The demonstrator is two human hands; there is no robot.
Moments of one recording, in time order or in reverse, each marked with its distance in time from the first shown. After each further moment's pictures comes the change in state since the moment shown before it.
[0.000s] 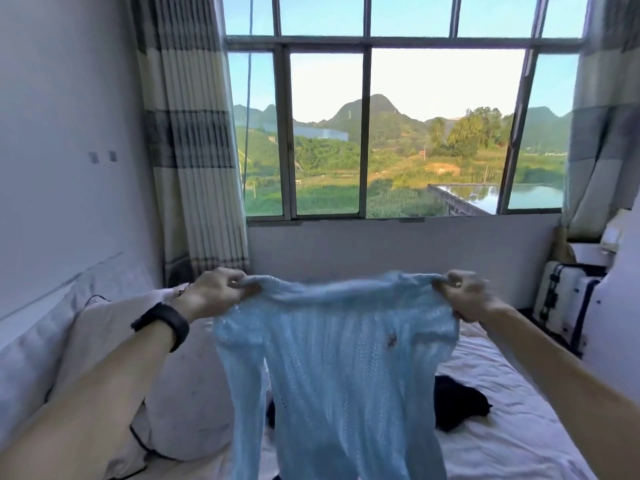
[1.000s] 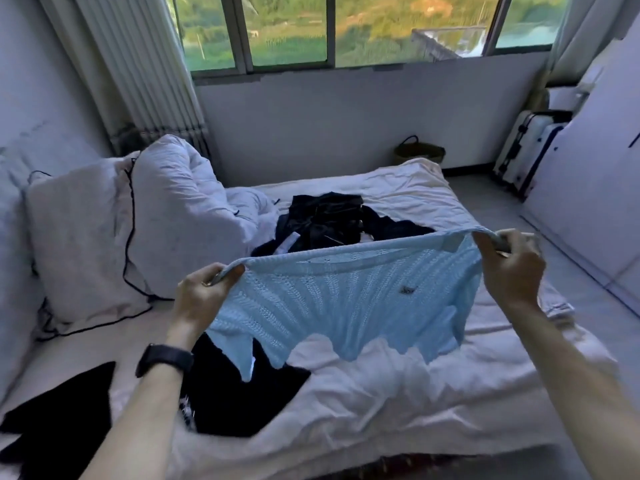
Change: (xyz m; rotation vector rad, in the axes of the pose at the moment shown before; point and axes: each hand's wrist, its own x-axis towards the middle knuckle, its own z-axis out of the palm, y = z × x) left_hand -0.233 -0.042 0.158 -0.220 0.094 -0.227; right_hand -0.212 0.190 0.018 -0.013 0.485 0.018
